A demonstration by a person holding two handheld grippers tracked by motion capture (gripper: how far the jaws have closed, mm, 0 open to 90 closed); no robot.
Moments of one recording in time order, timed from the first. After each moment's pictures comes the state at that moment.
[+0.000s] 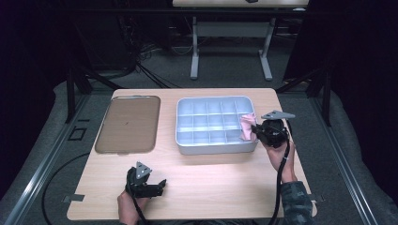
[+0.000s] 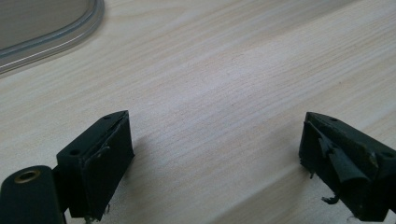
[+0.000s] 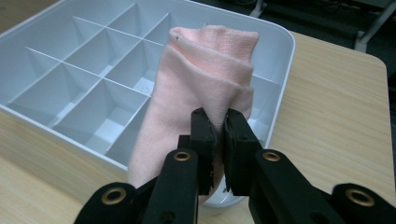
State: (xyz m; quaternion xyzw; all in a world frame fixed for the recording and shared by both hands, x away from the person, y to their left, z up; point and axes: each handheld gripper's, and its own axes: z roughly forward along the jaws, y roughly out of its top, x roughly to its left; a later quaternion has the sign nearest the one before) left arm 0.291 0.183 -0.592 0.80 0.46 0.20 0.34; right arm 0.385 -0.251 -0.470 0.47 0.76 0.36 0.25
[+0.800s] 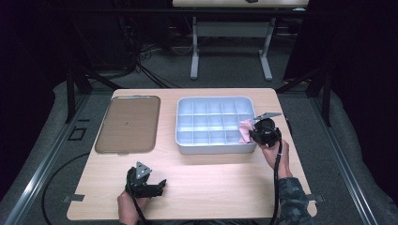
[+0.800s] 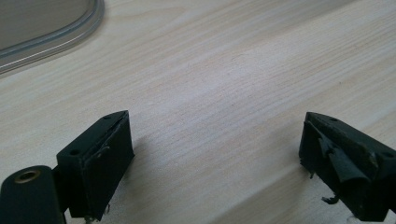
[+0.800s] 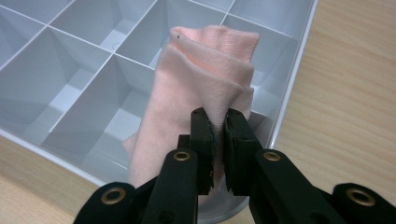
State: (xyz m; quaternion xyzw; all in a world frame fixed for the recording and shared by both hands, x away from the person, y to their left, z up) left arm 0.290 0.183 -0.592 0.80 0.46 0.20 0.34; right arm 0.415 -0.246 -0.504 0.50 0.79 0.29 0.22
